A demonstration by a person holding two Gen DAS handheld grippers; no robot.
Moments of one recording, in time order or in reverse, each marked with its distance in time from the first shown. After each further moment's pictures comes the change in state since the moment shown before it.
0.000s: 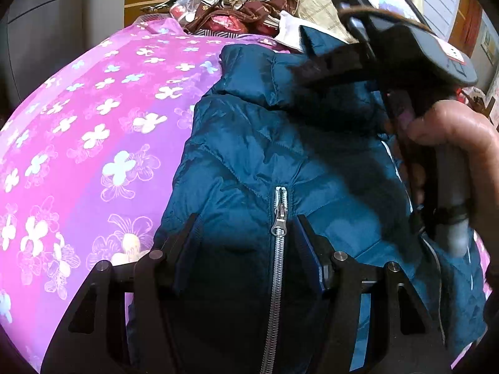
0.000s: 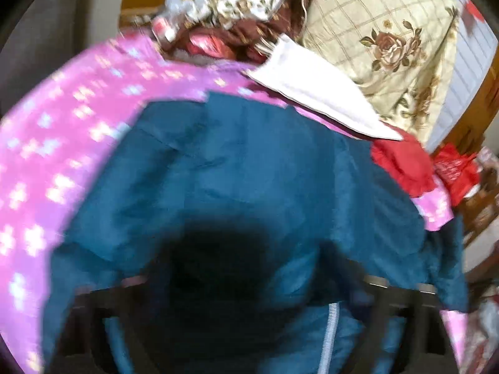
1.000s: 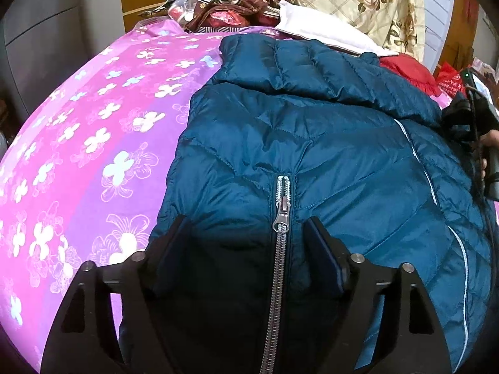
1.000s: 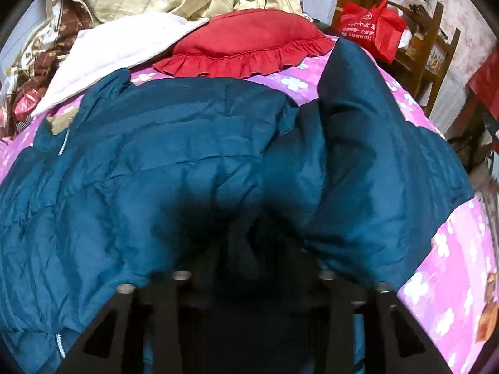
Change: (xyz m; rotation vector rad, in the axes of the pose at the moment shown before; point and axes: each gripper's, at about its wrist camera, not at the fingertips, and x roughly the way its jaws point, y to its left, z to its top) left arm 0.015 -0.014 -0.006 0.071 0.023 0.100; right arm 0.089 -0.298 -0.085 0.591 0.227 -0.078
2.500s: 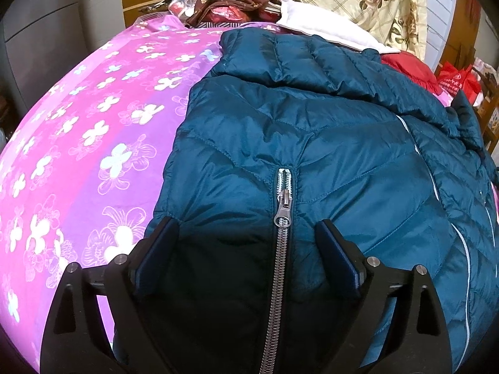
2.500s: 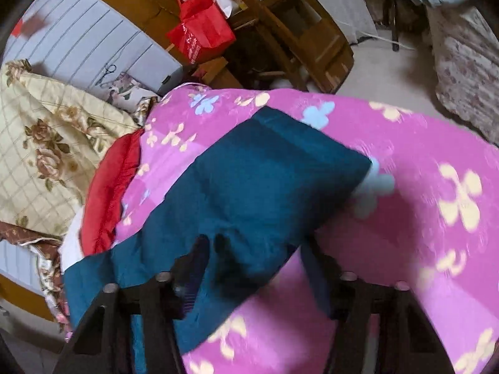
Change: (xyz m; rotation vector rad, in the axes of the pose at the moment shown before) left arm 0.004 0.000 -0.005 -0.004 0.016 -0.005; right arm 0.047 -0.417 -0.009 0.745 -0.134 0.276
